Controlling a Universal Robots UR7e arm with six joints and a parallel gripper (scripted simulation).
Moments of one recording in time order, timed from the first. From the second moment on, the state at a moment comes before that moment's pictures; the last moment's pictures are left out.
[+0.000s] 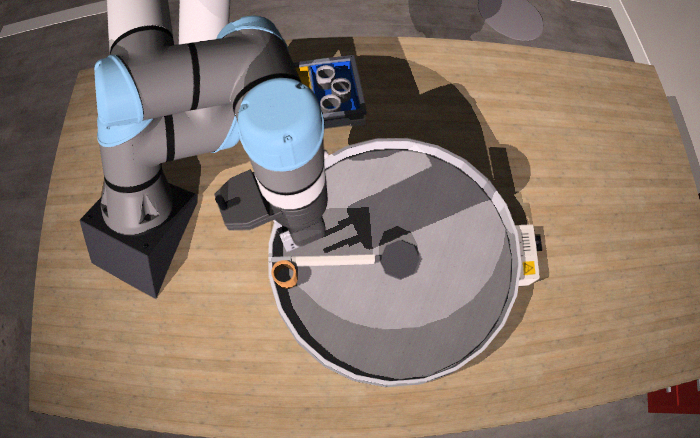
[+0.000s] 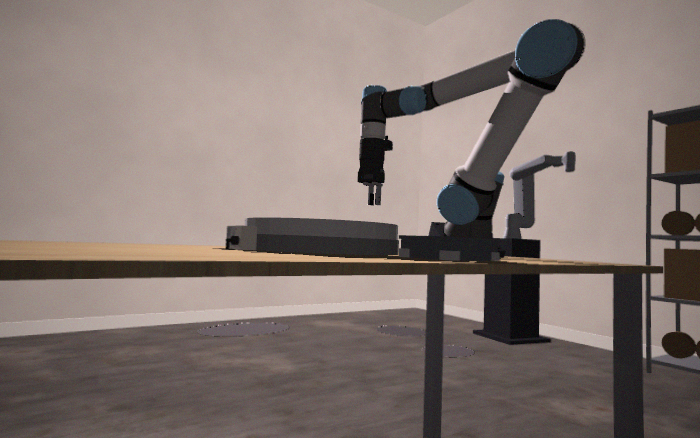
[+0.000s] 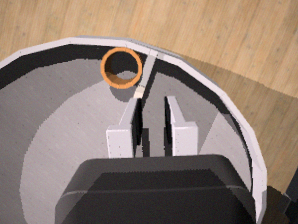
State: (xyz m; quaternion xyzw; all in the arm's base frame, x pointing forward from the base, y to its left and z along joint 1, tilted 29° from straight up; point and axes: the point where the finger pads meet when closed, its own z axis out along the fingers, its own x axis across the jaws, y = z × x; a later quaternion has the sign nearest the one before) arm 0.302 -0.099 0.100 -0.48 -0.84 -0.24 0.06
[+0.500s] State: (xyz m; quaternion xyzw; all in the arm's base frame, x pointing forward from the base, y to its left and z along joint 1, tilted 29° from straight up) arm 0.299 -0.136 0.076 -0.48 -0.84 -0.24 0.07
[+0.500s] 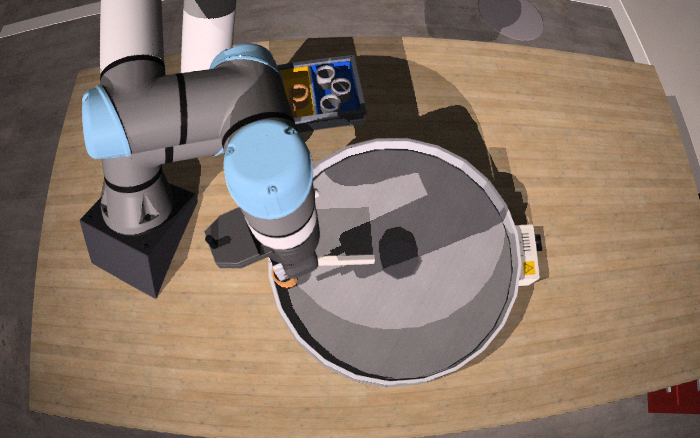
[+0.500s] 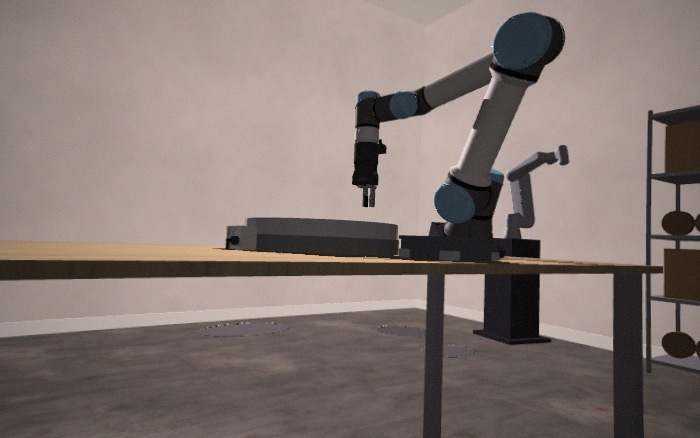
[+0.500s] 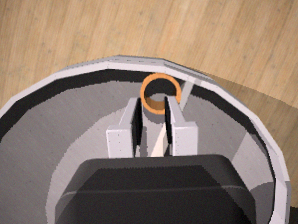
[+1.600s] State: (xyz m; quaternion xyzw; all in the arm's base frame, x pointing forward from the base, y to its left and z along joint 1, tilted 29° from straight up) arm 0.302 -0.132 0.059 -0.48 -0.84 -0.24 0.06
